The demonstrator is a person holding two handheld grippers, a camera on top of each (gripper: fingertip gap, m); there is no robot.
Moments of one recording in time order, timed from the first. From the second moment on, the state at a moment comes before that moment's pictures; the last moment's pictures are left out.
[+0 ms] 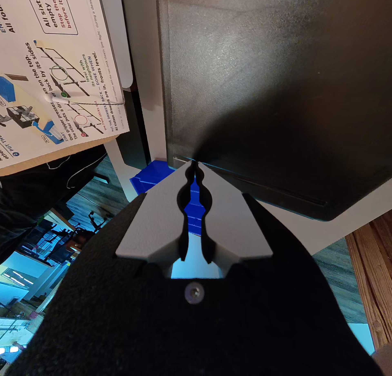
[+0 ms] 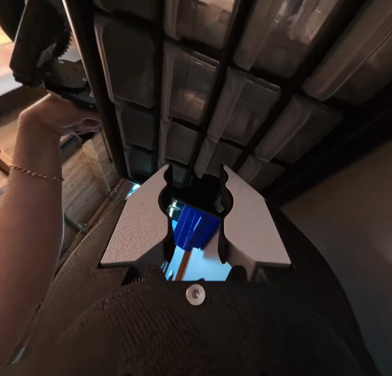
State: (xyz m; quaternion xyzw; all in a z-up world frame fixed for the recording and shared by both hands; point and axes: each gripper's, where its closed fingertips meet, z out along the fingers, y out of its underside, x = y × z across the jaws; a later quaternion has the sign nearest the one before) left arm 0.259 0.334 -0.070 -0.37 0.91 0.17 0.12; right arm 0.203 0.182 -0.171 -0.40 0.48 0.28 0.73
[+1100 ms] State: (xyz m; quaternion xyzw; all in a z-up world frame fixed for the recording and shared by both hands) left arm 0.260 0.333 -0.070 -0.36 0.91 0.15 0.14; right arm 0.134 0.137 -0.177 -0.38 0.47 0.29 0.74
